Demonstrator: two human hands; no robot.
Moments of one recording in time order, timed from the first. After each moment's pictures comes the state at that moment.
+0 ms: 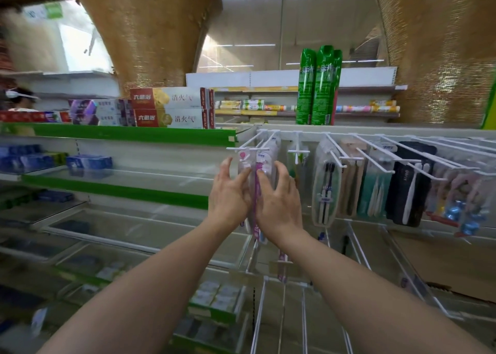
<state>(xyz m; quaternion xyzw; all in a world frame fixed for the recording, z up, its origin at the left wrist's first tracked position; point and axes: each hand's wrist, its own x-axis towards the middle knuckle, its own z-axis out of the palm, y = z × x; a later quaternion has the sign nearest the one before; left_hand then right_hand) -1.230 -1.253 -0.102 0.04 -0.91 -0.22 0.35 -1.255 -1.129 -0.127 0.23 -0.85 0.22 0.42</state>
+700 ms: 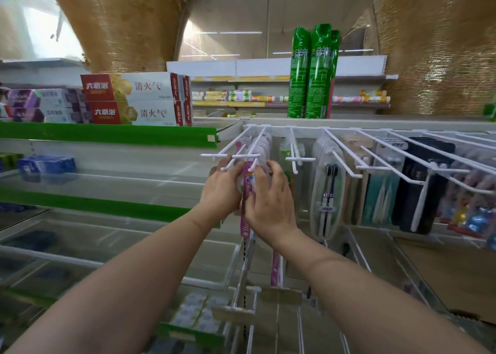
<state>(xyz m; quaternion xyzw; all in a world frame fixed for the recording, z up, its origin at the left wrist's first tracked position) -1.349 -1.277 -0.098 -0.02 -0.94 -0.16 0.29 -1.338 -1.140 -0.130 0.26 -0.81 0.27 0.46</state>
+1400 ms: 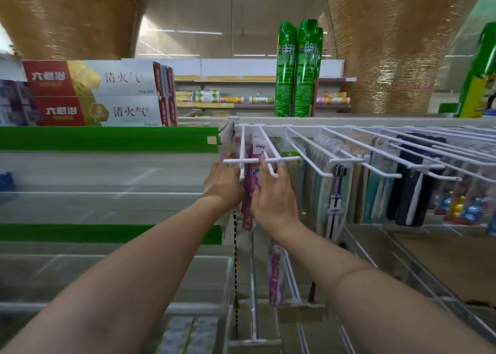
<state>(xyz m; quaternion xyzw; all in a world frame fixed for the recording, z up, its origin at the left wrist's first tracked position) -1.433 -1.297 -0.101 -0.09 -0.94 -0.19 0.27 -1.390 -1.165 -0.133 0.15 -0.85 0.25 0.43</state>
